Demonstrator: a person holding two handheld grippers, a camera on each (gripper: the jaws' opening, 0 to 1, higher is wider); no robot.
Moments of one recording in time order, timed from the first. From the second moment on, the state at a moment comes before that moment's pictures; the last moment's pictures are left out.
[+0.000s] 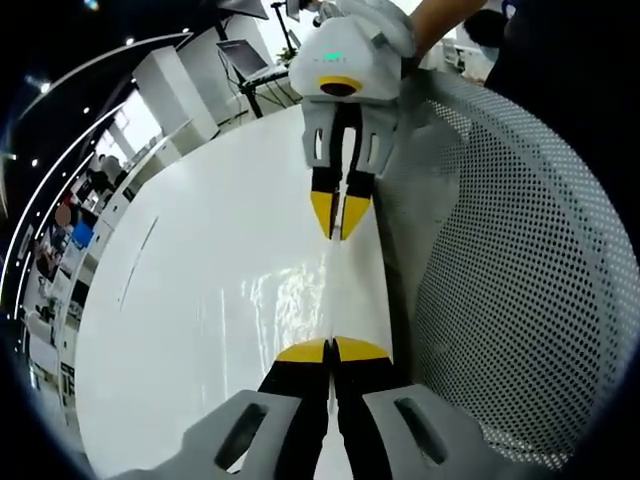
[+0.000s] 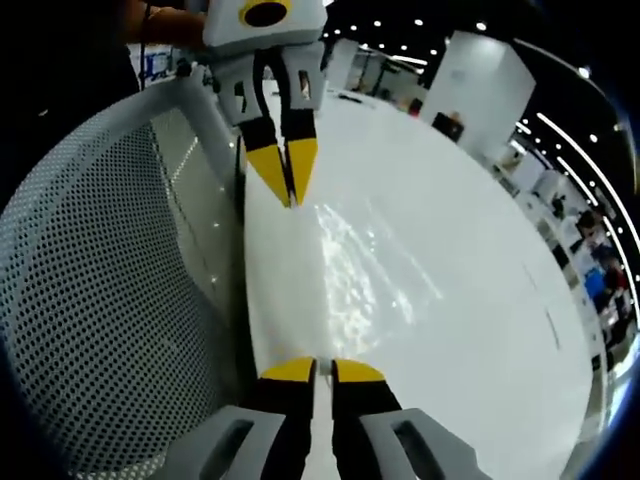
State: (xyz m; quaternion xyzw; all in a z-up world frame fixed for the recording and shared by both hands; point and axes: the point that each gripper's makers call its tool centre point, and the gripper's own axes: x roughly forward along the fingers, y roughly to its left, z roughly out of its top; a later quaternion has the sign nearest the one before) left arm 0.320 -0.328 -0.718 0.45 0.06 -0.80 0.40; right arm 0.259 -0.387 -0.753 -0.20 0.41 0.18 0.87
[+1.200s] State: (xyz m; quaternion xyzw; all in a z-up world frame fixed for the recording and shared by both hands) left arm 0.327 -0.333 -0.715 0.42 0.08 -0.80 0.43; right arm 0.292 -0.351 -0.736 -0.26 0.37 0.21 0.87
